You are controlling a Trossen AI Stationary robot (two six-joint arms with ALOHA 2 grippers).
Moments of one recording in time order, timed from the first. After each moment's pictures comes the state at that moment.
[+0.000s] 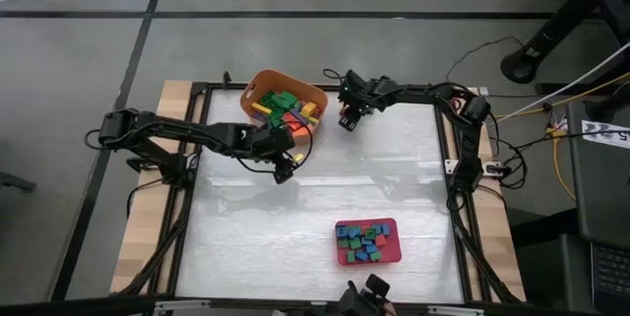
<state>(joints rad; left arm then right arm) 0.05 1.42 0.96 -0.46 -0.26 -0.28 -0.59 1.97 1.28 -0.46 0.08 -0.06</state>
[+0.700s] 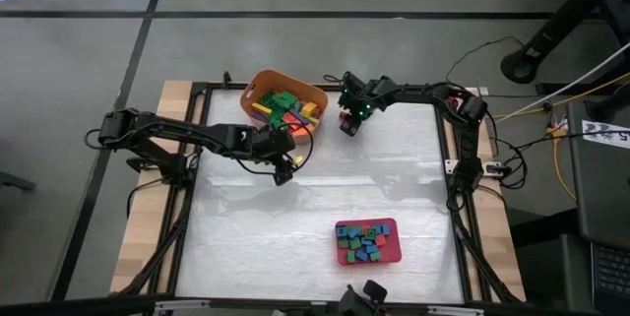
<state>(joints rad) 0.03 1.42 0.96 -0.46 -0.26 -0.28 -0.59 1.98 1.29 -0.54 -0.07 -0.06</state>
